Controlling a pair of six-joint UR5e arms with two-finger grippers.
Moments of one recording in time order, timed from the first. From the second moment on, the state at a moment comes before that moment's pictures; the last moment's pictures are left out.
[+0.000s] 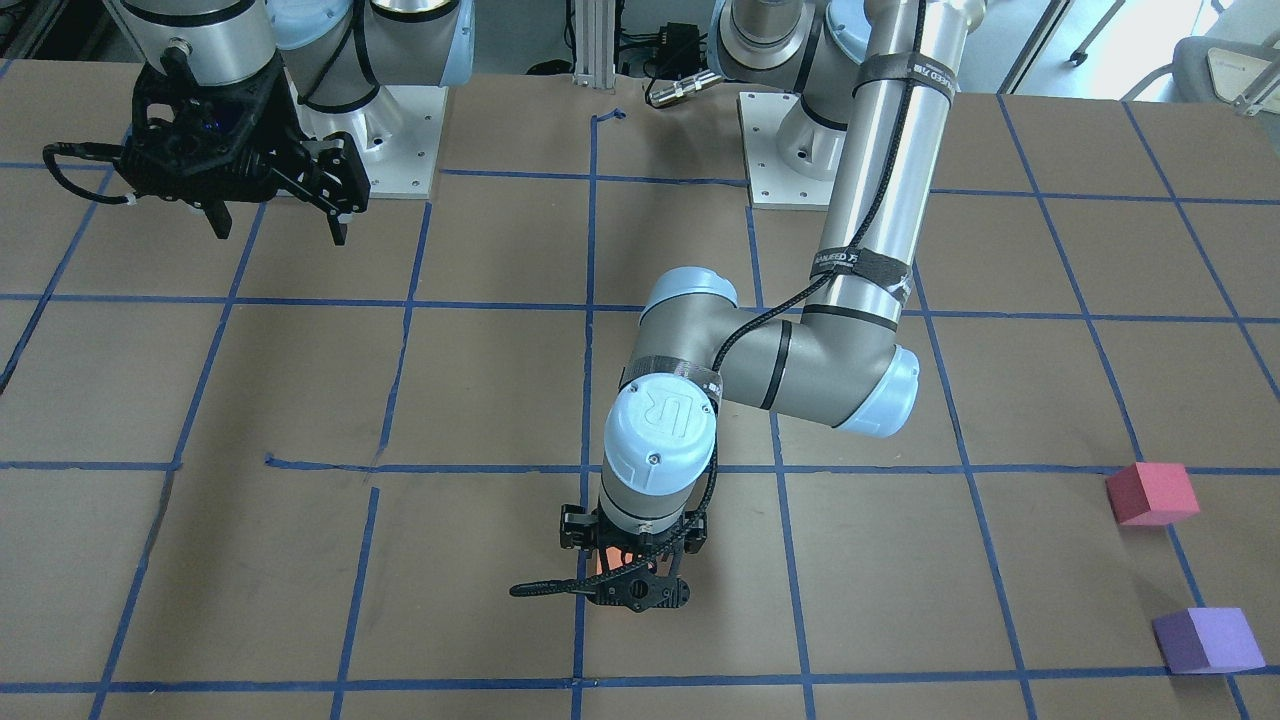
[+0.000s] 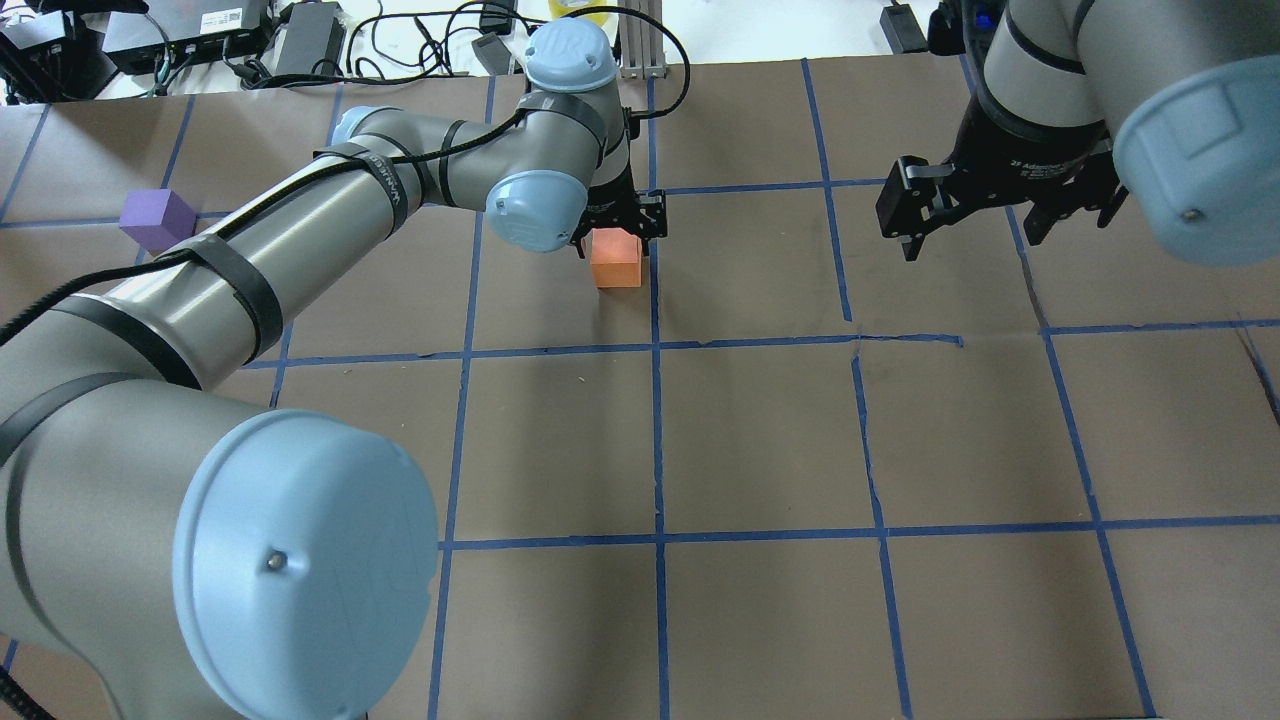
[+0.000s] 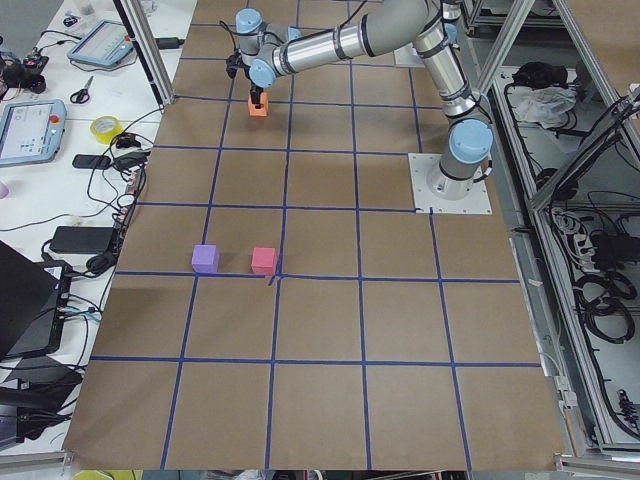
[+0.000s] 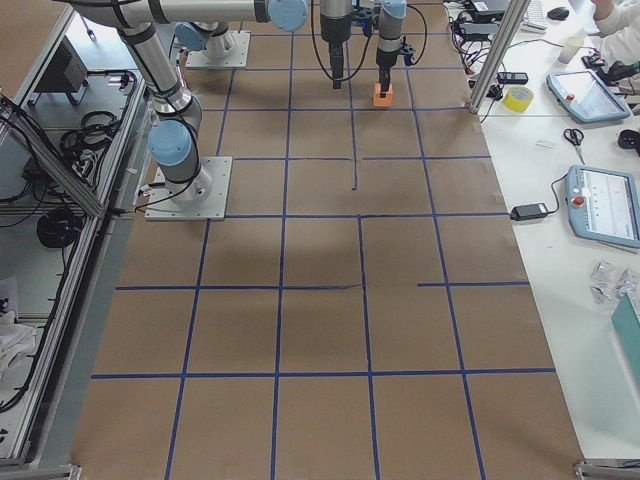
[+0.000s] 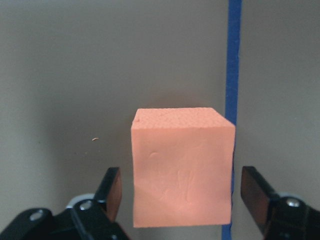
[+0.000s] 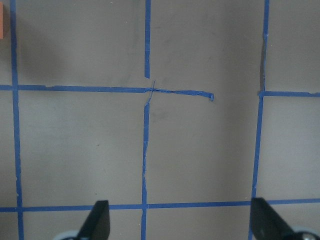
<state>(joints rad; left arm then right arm) -1.84 -2.27 -1.35 -1.06 1.54 -0.24 1.60 -1.64 1.64 -1.63 -1.68 -0.01</state>
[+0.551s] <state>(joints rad) -1.84 -2.25 -1.35 -1.05 1.57 -0.23 1.56 -1.64 1.64 -1.63 -1.63 -0.02</state>
